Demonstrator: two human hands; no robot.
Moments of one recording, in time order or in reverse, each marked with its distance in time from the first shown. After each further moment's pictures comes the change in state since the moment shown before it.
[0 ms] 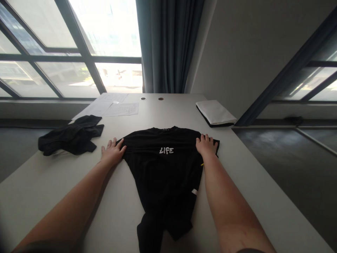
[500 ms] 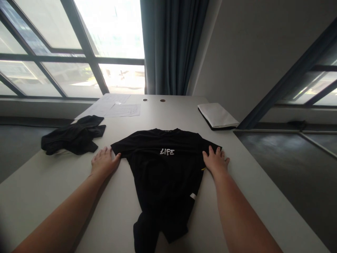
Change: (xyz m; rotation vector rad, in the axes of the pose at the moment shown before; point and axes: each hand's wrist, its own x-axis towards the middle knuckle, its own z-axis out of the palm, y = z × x) left_hand -0.040 -0.027 0.009 -0.028 0.230 -0.110; right_hand -0.052 0.042 -0.010 -0.052 0.060 0.010
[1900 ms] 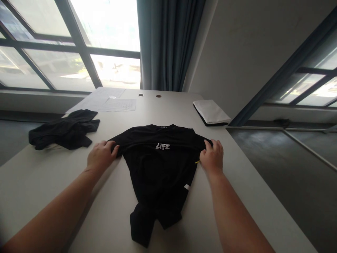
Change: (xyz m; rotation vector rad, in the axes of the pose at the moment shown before) left_hand -0.013 0.029 -0.042 0.009 0.053 0.233; right_hand -0.045 0.004 -0.019 0.036 0.427 -0.283
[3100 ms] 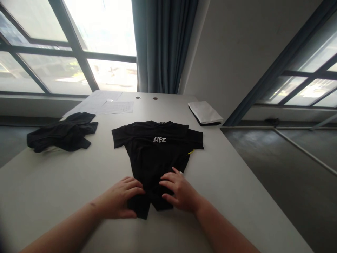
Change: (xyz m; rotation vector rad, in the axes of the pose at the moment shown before) left_hand -0.115 0.047 -0.028 -0.605 -0.376 1.008; right_hand -0.121 -0.078 -0.062 0.674 -0.508 -0.844
